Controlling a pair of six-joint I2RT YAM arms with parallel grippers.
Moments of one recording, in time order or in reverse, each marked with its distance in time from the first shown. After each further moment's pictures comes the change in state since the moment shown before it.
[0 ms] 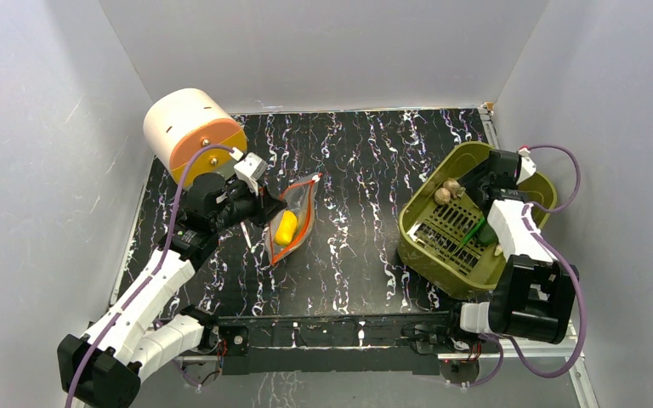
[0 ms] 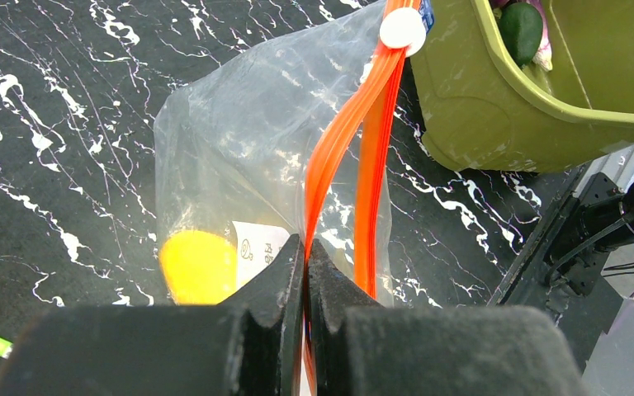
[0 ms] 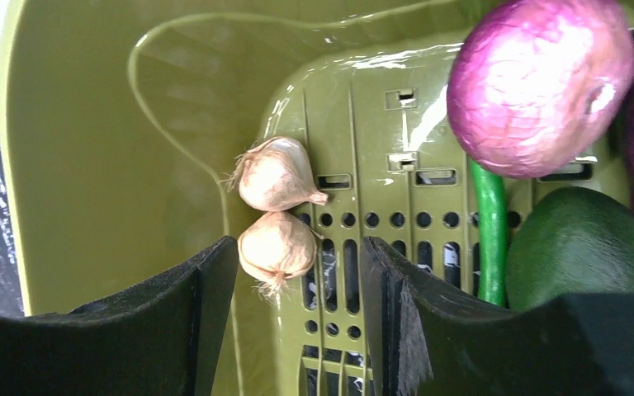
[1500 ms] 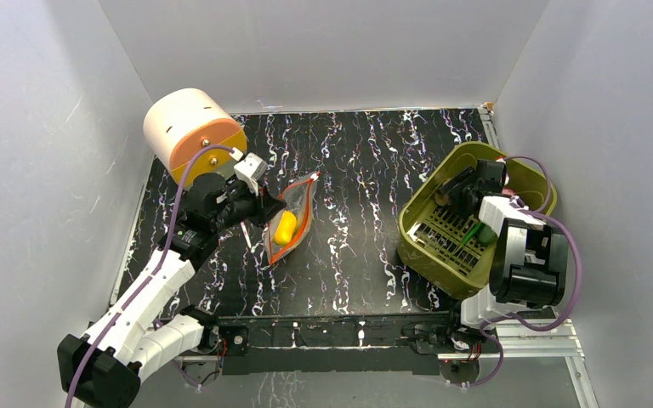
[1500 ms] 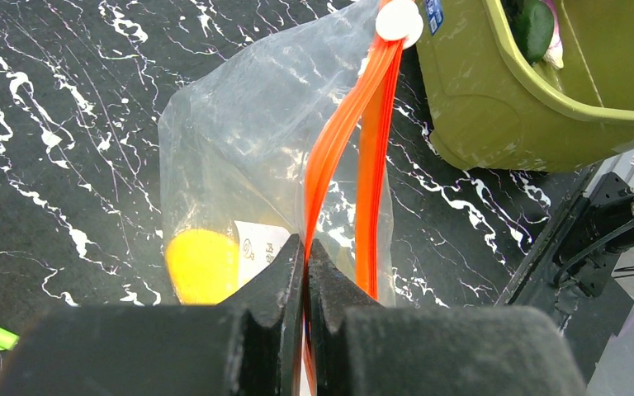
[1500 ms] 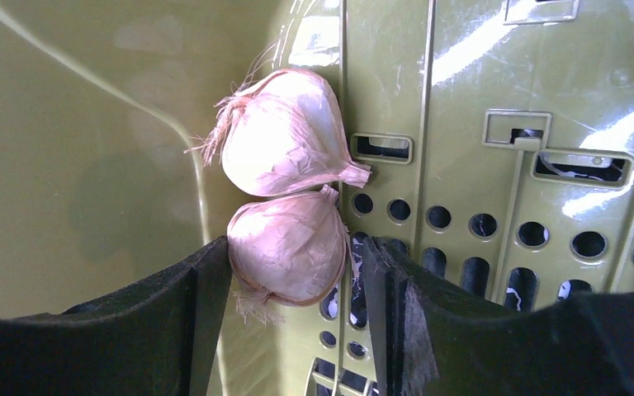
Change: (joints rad) left arm 0.000 0.000 0.000 -0.008 -0.014 0.012; right arm -0.008 0.213 -0.069 0.179 -0.259 0.035
